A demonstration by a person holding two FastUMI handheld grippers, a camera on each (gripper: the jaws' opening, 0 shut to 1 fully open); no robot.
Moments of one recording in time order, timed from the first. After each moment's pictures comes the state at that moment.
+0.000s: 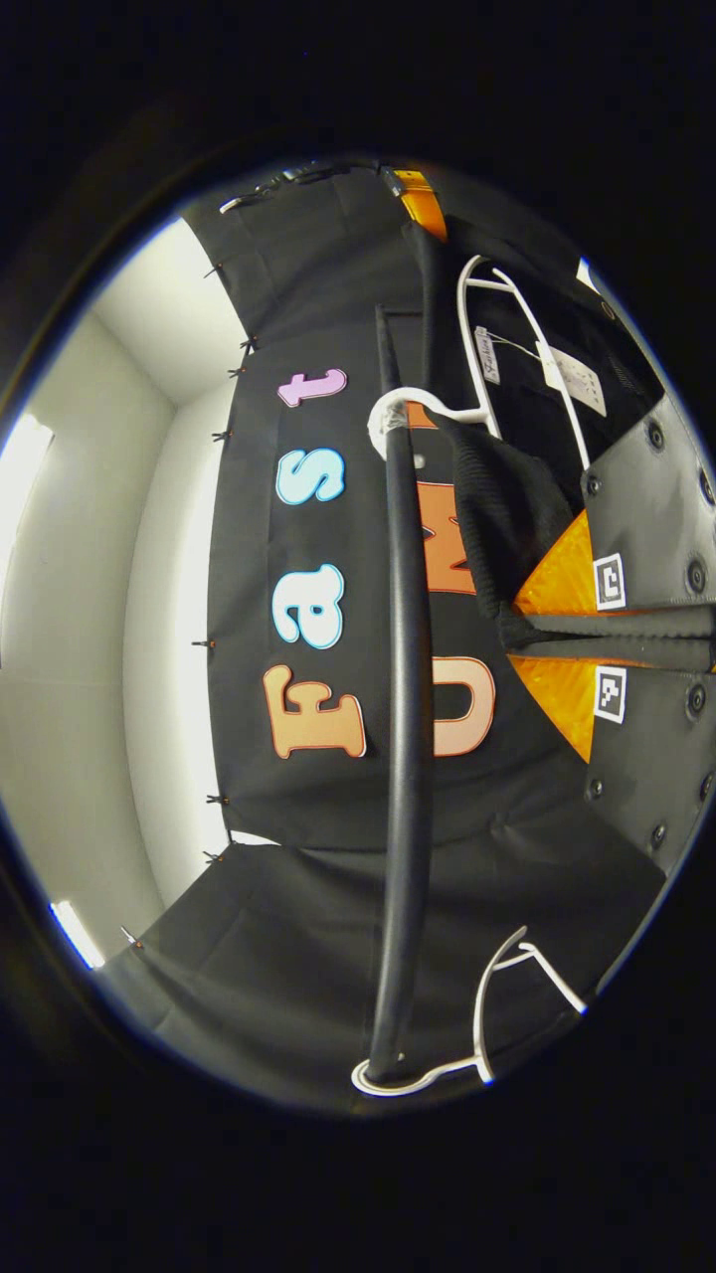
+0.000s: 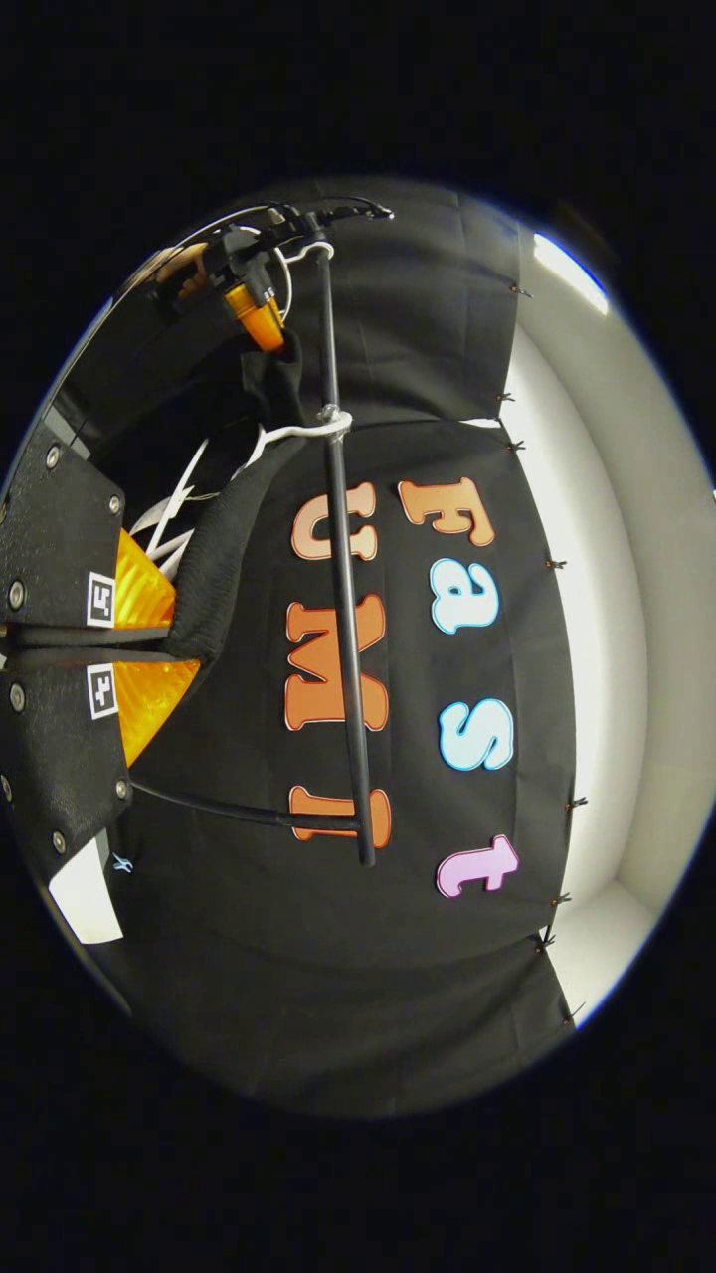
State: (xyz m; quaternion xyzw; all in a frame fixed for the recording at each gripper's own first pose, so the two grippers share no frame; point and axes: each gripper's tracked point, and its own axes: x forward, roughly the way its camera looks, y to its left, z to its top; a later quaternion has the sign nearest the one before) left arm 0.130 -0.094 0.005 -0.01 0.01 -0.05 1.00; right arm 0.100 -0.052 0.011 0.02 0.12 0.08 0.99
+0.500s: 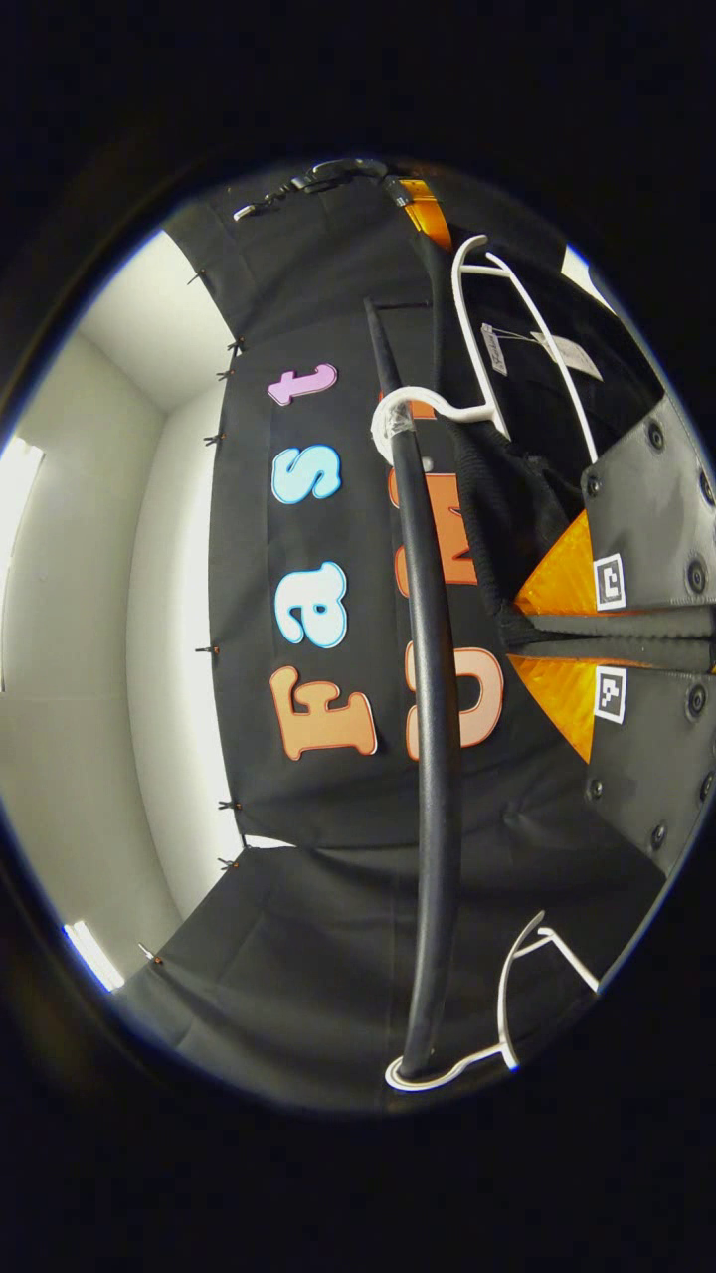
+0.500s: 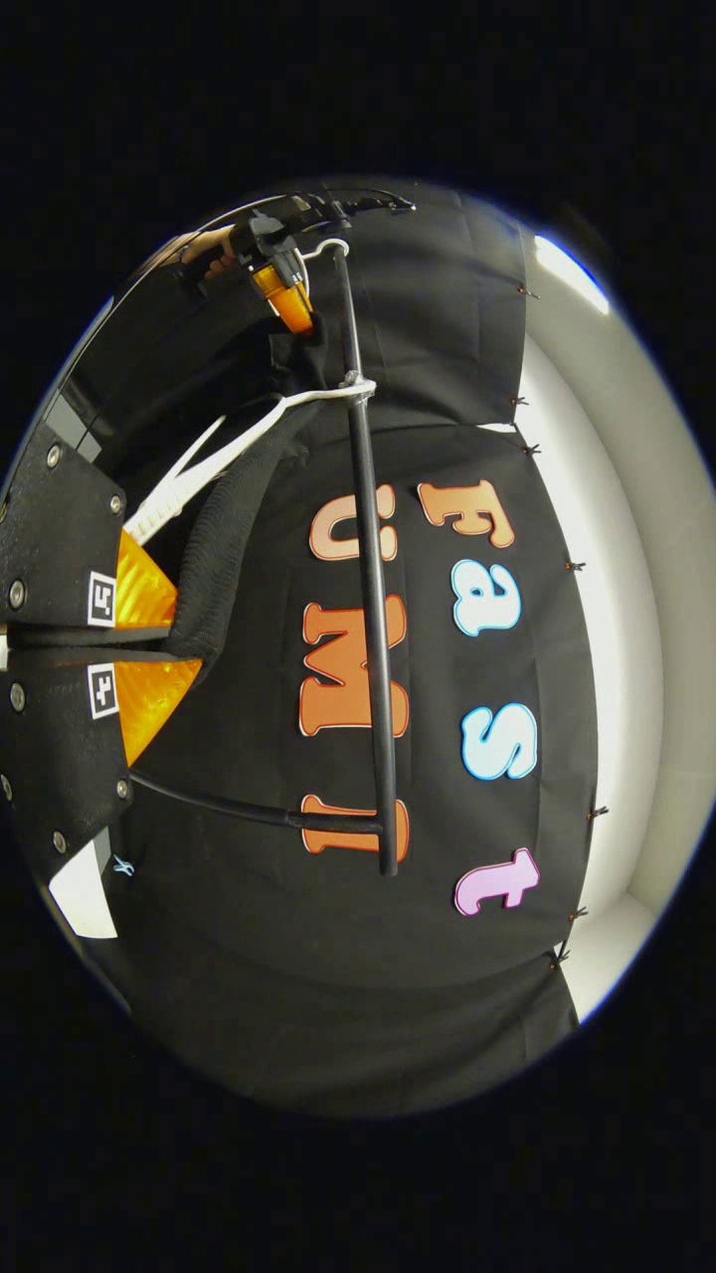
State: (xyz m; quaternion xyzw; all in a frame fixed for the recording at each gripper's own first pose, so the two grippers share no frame) left arm 0.133 -0.091 0.011 0.02 0.00 -0.04 1.00; right arm 0.143 -0.069 -0.020 0.02 0.14 0.11 0.98
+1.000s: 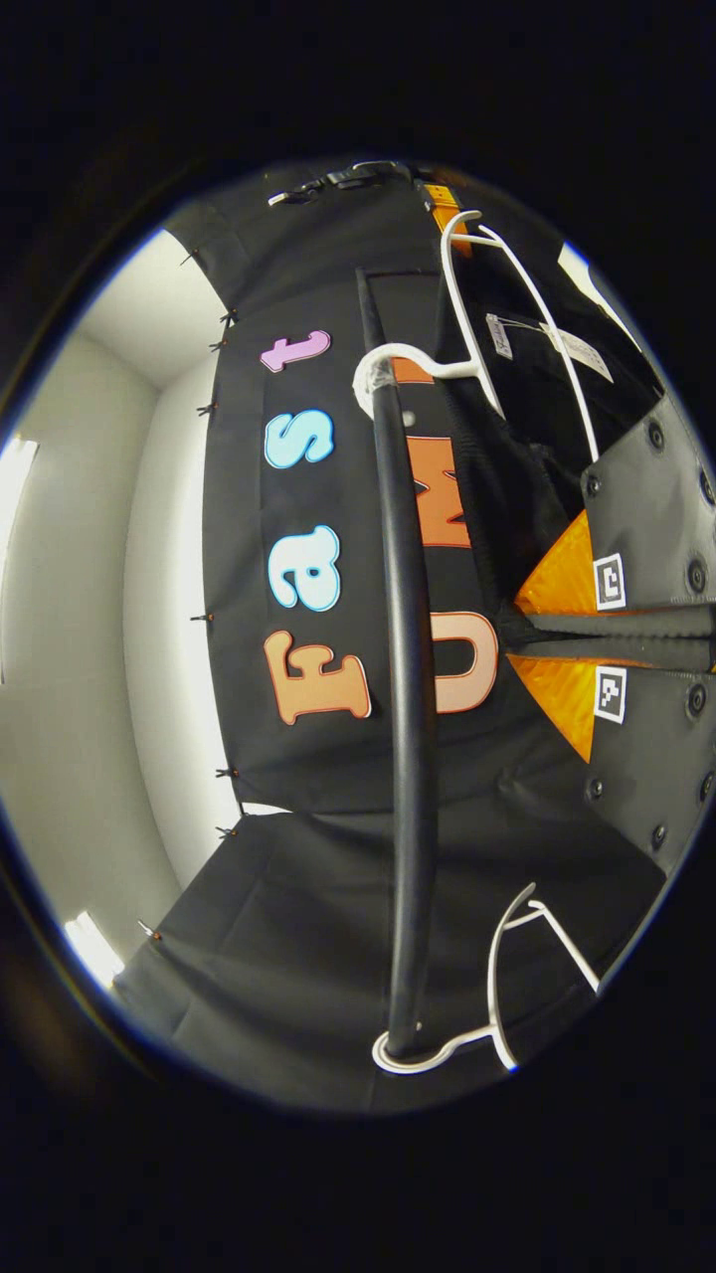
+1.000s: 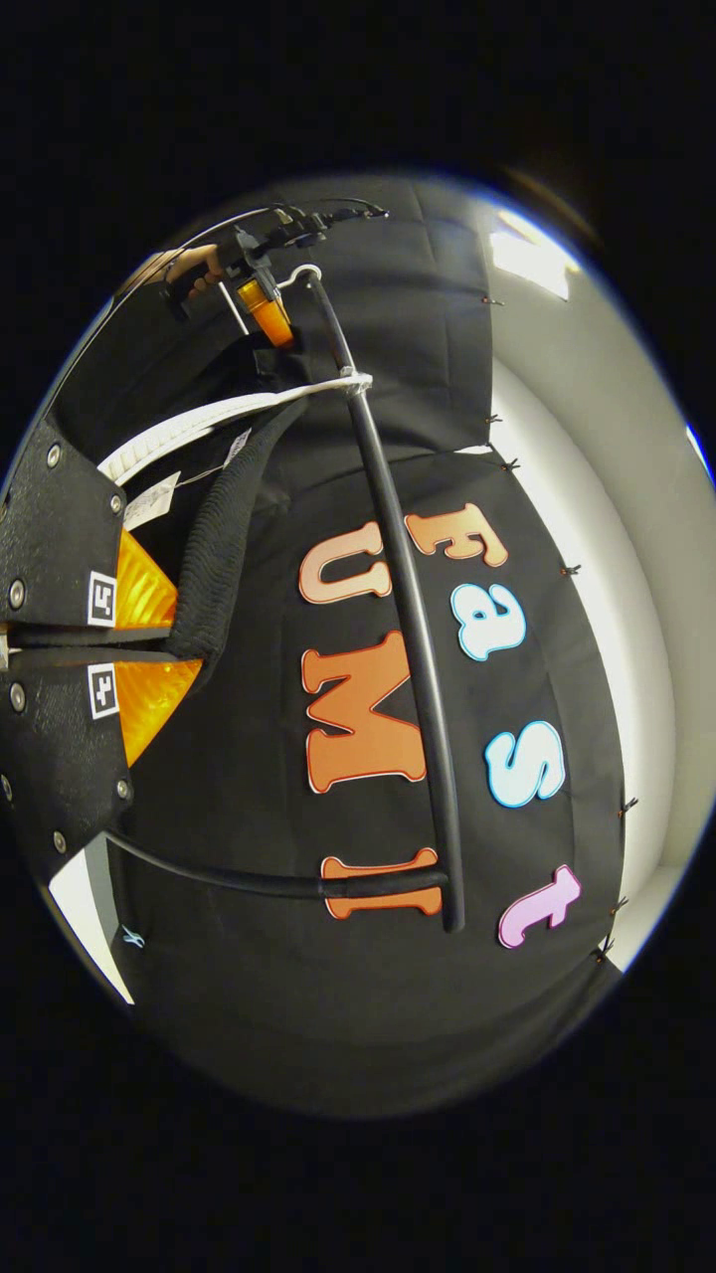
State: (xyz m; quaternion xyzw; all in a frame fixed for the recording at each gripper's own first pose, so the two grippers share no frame) left arm 0.134 -0.059 -0.010 0.02 0.01 0.01 1.00; right arm 0.182 -0.047 -0.061 0.10 0.13 0.18 0.97
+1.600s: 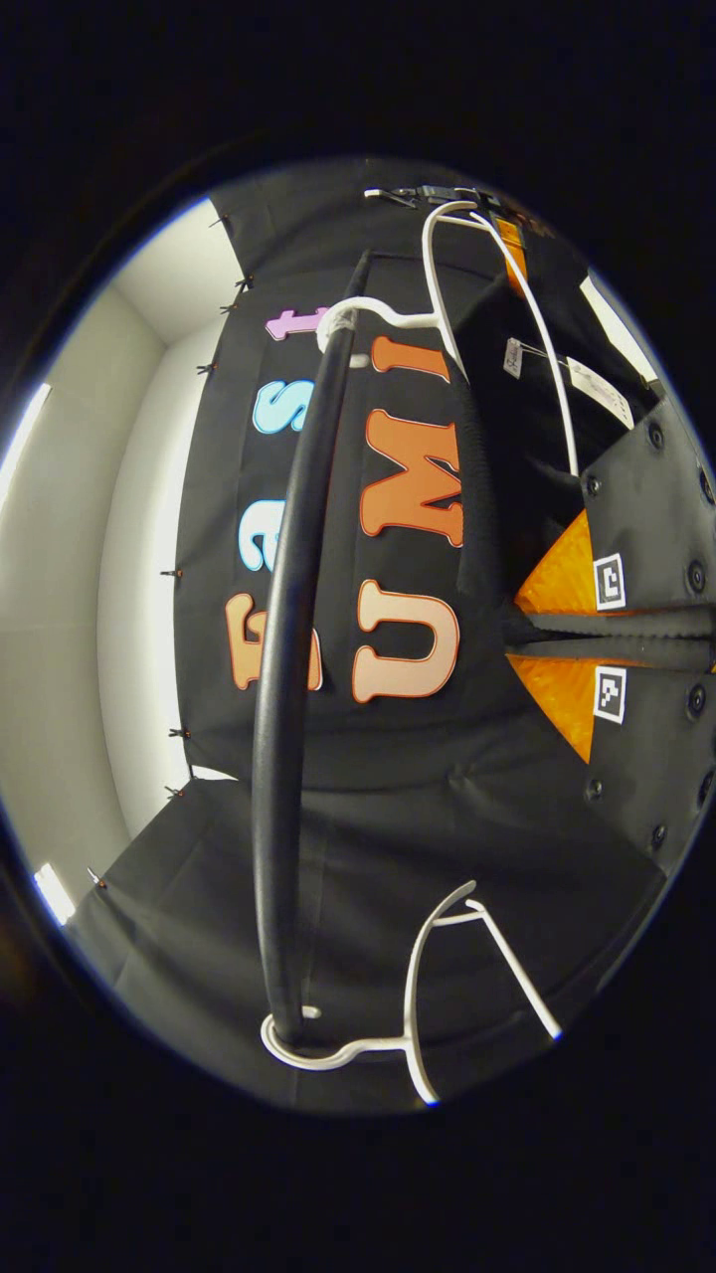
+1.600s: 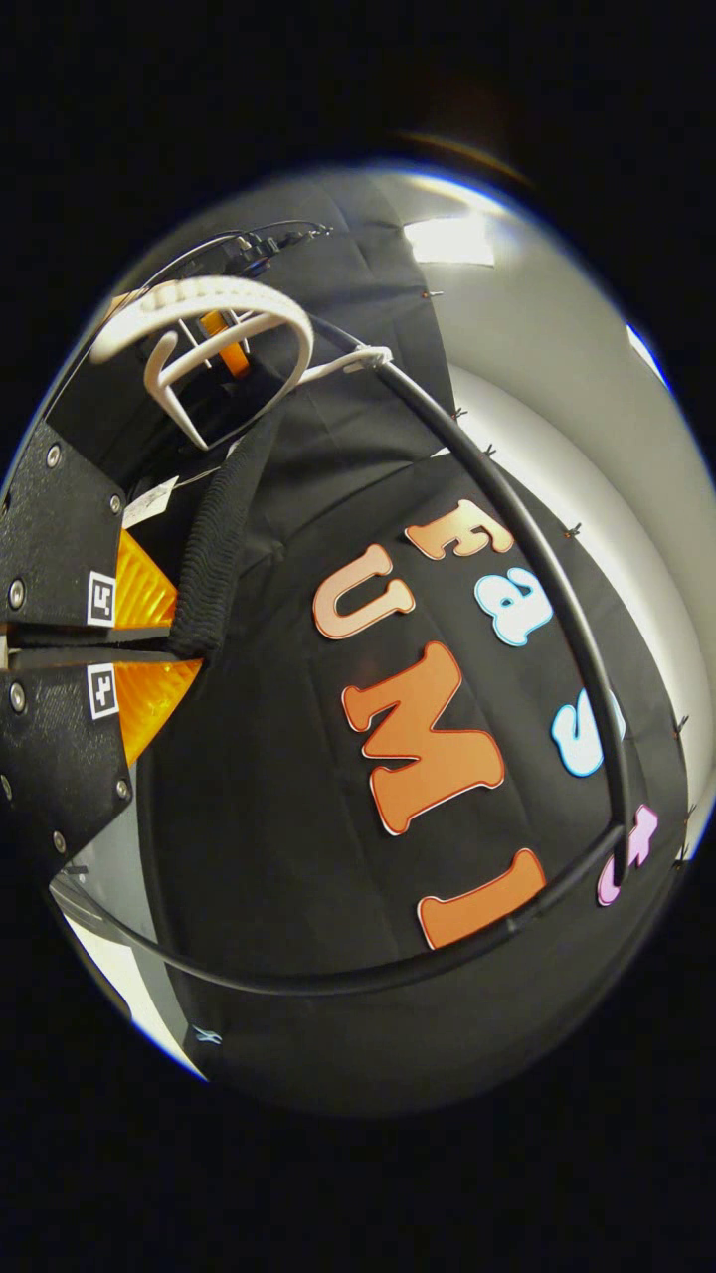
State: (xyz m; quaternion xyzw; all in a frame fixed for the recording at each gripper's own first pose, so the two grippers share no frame) left arm 0.130 -0.029 -0.061 -0.04 0.06 0.03 1.00; right arm 0.203 -0.007 -0.161 0.22 0.17 0.22 0.93
